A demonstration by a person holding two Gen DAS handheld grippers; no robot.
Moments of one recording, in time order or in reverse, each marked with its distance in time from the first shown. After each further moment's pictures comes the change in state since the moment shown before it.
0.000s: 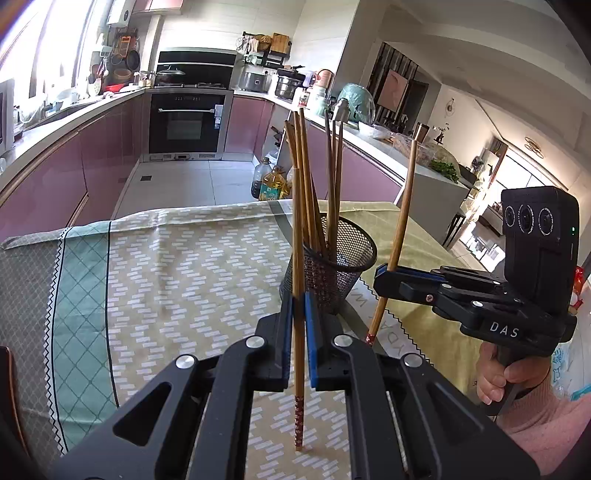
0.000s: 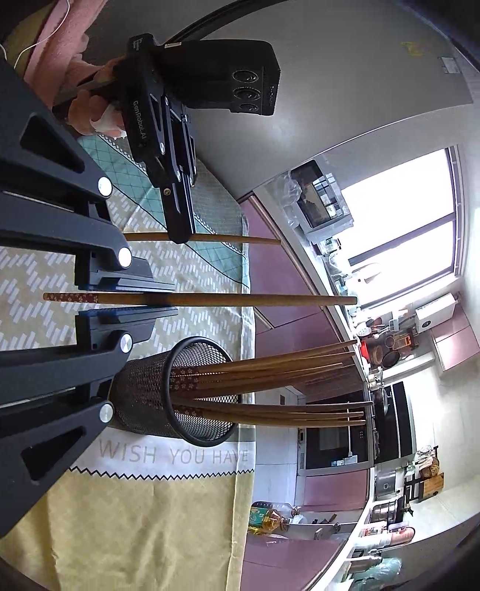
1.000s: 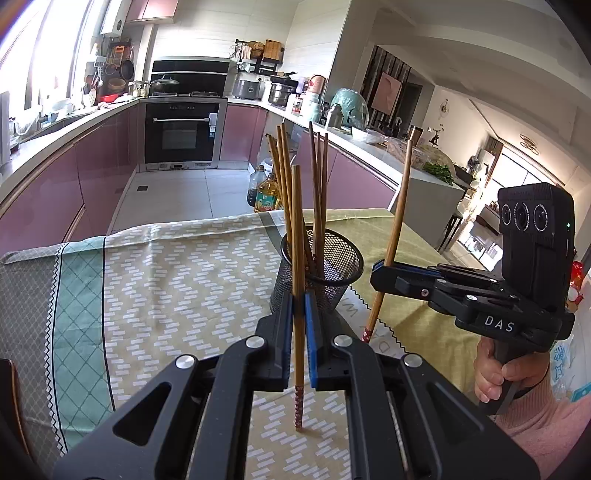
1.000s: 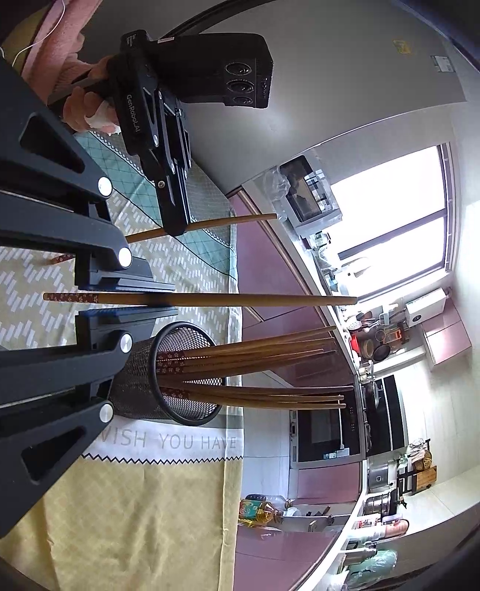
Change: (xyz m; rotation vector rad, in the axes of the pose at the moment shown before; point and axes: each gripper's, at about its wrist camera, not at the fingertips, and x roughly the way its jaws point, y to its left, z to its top) left arm -0.003 -0.010 0.007 0.029 -0.026 -0.009; right arm -0.011 -0.007 0.006 0.005 -0.037 -0.024
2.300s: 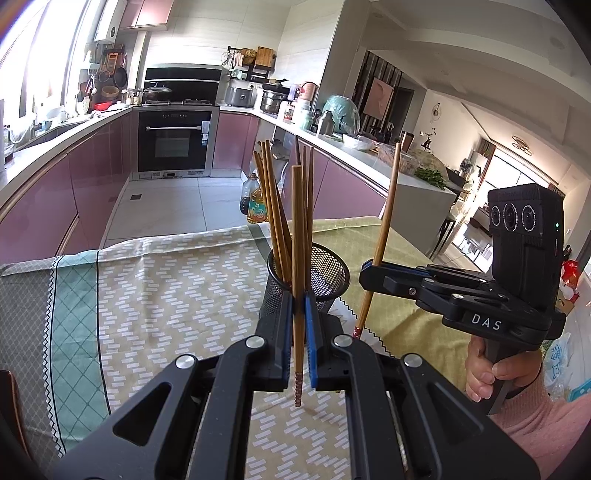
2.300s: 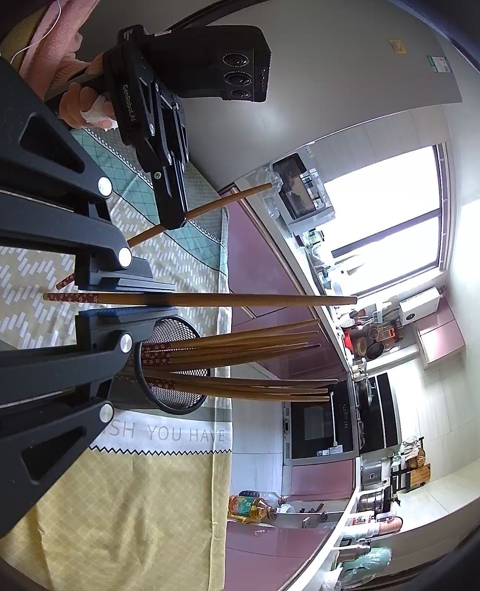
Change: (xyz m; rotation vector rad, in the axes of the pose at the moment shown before) left arm -0.005 -0.011 0.013 0.015 -0.025 -0.024; right arm -0.003 -0.004 0.007 -0.007 -0.024 -0.012
